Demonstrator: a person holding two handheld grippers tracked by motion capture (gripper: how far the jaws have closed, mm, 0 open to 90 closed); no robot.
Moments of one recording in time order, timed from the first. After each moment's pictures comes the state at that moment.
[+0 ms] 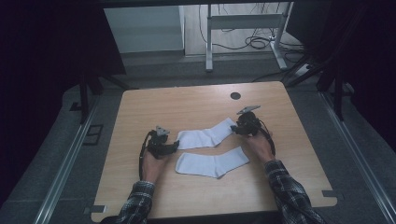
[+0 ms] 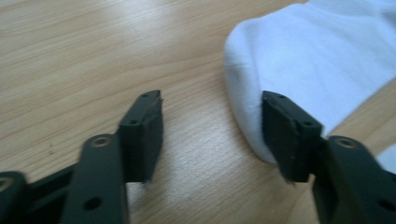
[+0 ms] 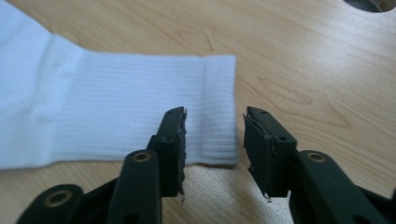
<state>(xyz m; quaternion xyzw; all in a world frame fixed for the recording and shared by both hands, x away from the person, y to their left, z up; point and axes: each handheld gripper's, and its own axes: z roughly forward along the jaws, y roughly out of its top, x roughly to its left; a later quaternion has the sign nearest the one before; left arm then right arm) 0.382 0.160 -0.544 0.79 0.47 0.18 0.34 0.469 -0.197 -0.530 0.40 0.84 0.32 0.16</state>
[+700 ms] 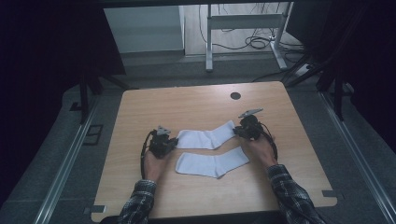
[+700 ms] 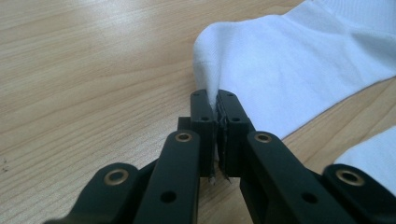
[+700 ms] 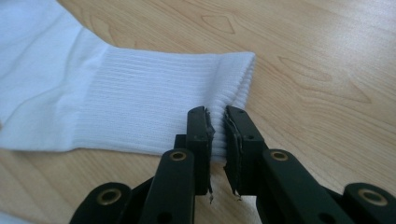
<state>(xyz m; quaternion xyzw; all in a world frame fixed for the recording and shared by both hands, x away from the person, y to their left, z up) 0.383 0.156 -0.542 0.79 0.47 0.15 0.37 0.450 -0.203 -0.524 0.40 0.84 0.33 0.14</state>
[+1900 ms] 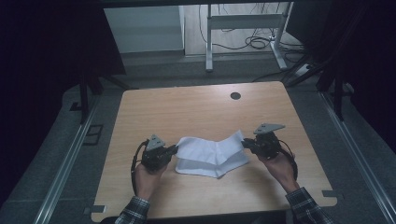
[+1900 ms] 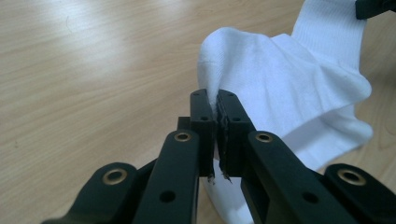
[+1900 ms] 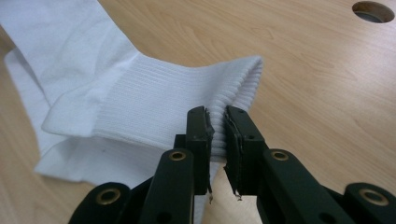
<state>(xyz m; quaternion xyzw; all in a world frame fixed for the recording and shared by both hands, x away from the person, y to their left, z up) 0.302 0.159 -0.489 0.79 0.41 0.16 0.43 0.353 -0.232 -0.478 0.35 0.84 0.39 0.15</state>
